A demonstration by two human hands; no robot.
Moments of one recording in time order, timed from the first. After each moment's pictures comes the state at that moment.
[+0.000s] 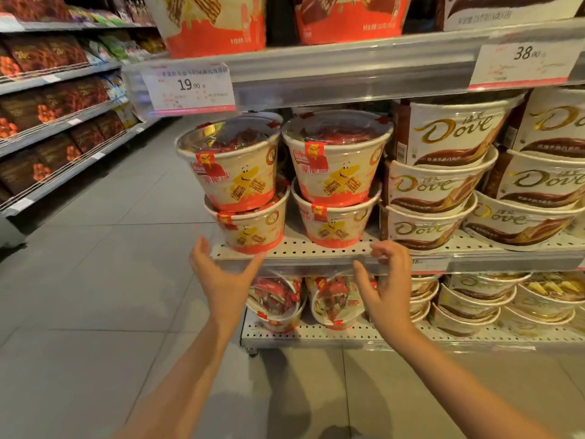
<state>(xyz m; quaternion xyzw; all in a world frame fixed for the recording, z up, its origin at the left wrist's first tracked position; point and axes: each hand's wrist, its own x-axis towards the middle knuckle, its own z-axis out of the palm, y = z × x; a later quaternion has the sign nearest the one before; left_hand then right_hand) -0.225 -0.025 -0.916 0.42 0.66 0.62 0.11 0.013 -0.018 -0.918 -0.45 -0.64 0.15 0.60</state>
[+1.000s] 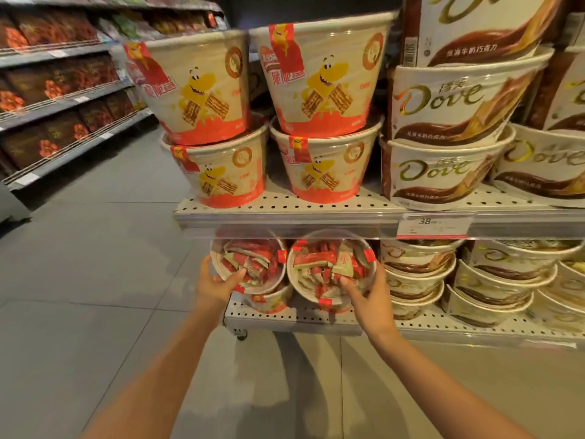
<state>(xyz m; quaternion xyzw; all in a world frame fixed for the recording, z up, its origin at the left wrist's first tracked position) -0.232 -0.012 -1.047 0.33 0.65 0.58 0.35 0.022 0.012 -1.069 -0.56 -0.54 0.40 0.48</state>
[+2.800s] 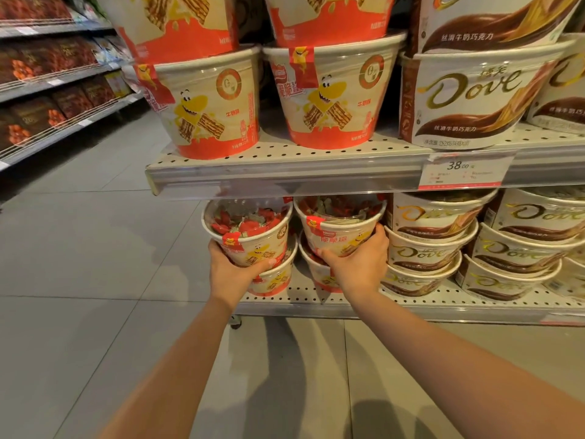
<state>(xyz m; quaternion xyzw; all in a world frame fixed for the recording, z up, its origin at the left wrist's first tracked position) -0.224 0.010 -1.110 0.44 0.67 0.53 0.28 -0.020 0.046 -1.098 -0.68 -0.51 0.23 0.48</state>
